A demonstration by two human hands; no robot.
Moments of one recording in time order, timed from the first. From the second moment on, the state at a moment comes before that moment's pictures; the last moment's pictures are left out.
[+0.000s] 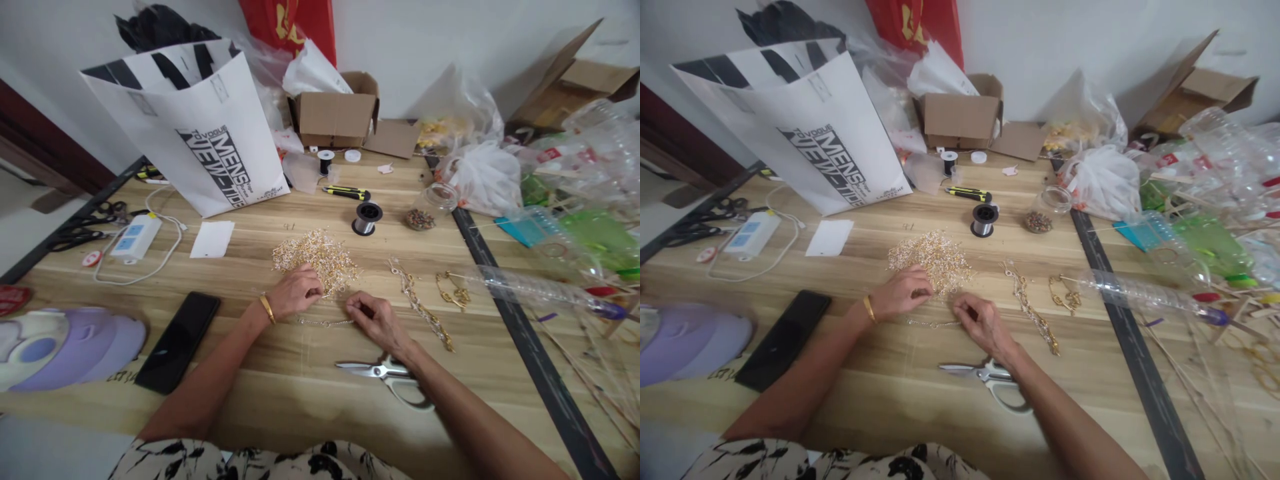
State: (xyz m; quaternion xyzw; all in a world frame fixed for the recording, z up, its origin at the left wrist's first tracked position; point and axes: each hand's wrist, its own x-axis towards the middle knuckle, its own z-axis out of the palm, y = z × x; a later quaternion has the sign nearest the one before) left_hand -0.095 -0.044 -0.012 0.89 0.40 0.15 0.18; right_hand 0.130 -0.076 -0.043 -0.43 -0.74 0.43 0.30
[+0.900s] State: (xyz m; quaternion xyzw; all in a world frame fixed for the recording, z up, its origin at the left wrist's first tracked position) left_hand -0.091 -0.046 -0.016 0.89 0.39 0.19 0.15; right_hand 0.132 -0.075 -0.044 -0.42 -0.75 0.41 0.29
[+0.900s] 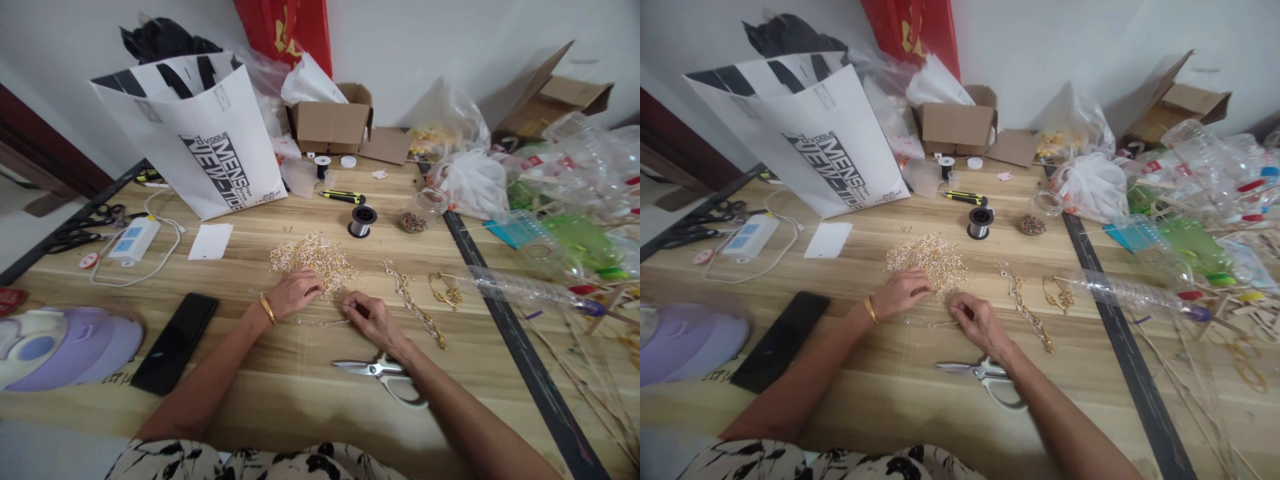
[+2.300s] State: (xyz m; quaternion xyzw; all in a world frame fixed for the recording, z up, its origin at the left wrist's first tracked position) left_hand -0.087 -0.049 -0.015 0.91 0.36 0.12 0.20; right_hand 0.132 -0.075 -0.043 -0.42 -0.76 0.41 0.29
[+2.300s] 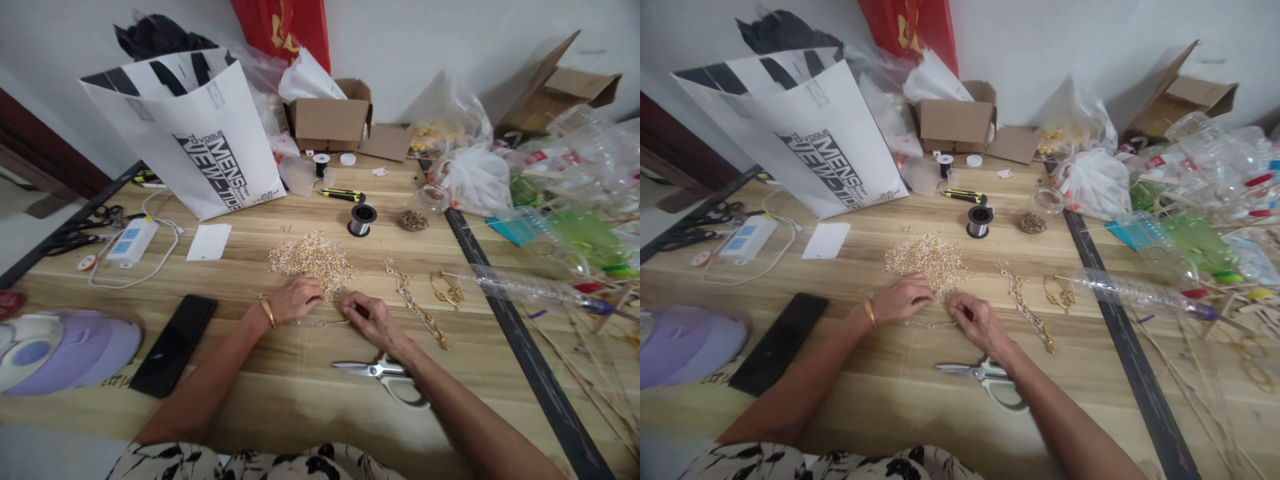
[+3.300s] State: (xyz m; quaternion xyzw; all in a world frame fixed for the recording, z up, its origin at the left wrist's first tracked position) left_hand -0.082 -0.051 -0.016 0.90 0.38 0.16 0.14; right_hand 0.132 -0.075 -0.042 -0.42 -0.75 0.41 0.30
